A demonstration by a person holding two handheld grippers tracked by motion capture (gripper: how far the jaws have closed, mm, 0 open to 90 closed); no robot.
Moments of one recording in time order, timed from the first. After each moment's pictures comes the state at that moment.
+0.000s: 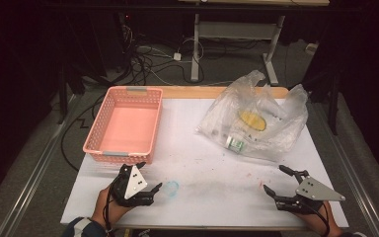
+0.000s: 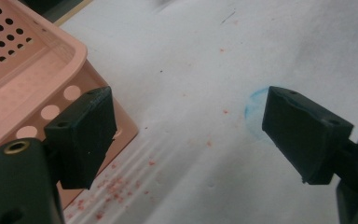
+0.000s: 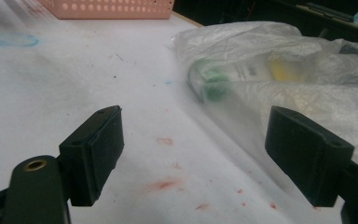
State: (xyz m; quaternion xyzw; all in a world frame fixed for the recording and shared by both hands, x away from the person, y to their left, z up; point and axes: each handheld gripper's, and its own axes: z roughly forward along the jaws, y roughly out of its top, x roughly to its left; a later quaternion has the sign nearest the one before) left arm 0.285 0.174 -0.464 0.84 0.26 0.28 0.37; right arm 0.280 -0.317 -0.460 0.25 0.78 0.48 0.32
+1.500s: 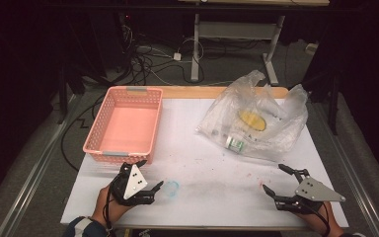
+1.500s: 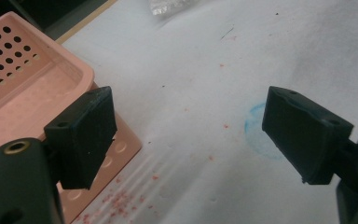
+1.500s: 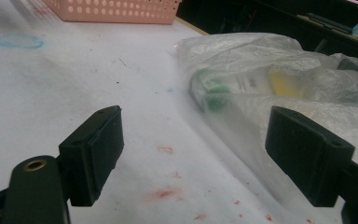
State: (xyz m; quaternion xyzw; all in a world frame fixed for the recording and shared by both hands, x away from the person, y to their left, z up) left arm 0.285 0.171 -0.458 0.84 0.25 0.29 0.38; right arm 0.277 -0.313 -0.455 0.23 0.78 0.48 0.33
